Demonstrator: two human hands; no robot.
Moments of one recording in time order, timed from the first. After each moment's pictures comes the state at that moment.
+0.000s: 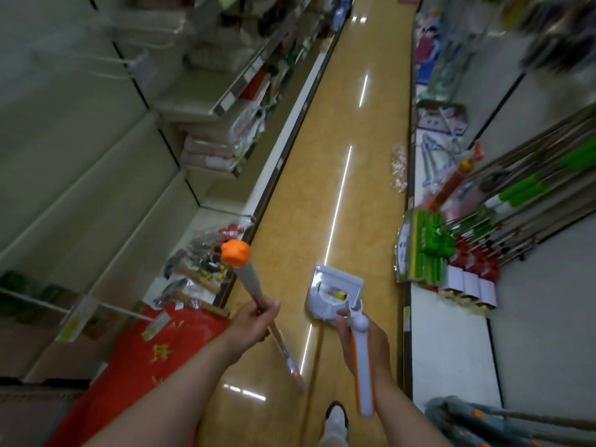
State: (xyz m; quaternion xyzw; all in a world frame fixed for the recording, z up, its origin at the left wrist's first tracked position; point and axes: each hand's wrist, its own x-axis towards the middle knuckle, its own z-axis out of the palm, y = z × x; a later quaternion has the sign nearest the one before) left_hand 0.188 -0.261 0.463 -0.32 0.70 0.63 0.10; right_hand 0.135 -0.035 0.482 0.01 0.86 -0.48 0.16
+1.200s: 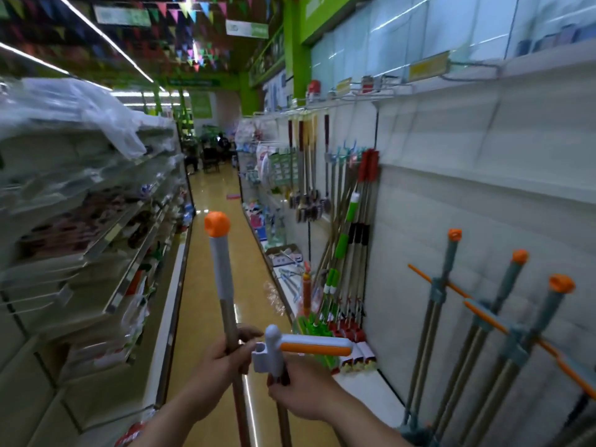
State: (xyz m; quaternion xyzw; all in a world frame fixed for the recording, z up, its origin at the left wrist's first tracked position) left_hand 0.298 -0.177 0.762 0.12 0.73 0.67 0.05; right_hand 0.327 0.015 0.758 -0.16 0.92 -0.35 0.07
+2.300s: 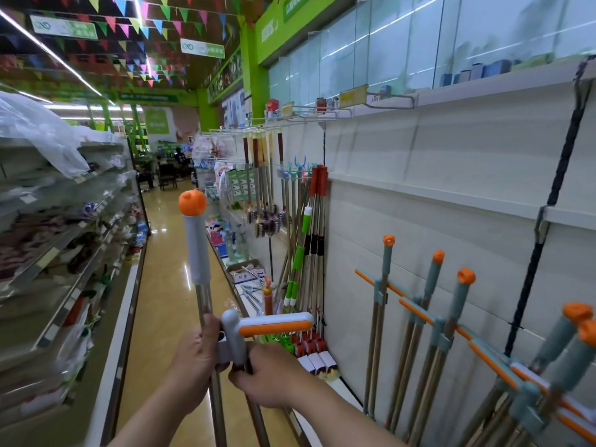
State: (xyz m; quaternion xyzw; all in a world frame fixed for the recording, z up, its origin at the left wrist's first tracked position) left_hand 0.322 -0.101 0.806 0.17 0.71 0.68 -0.03; right_hand 0.353 0.050 0.804 -0.15 0.94 -0.31 0.01
